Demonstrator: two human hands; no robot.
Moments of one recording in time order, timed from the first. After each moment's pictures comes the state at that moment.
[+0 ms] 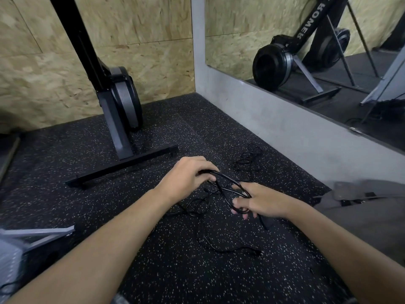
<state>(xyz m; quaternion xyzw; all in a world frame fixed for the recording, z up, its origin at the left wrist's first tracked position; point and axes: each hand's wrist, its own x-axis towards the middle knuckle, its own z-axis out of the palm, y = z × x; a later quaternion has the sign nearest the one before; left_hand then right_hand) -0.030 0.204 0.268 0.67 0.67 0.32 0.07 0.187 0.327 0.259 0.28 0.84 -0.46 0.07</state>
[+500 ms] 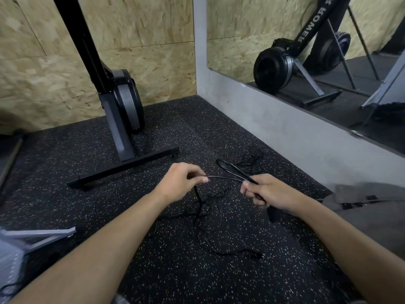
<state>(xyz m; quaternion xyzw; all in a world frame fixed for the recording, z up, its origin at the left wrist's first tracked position) -0.043 0.192 0.261 0.56 0.75 0.31 0.16 0.193 0.341 0.272 0.30 0.79 -0.53 -0.01</state>
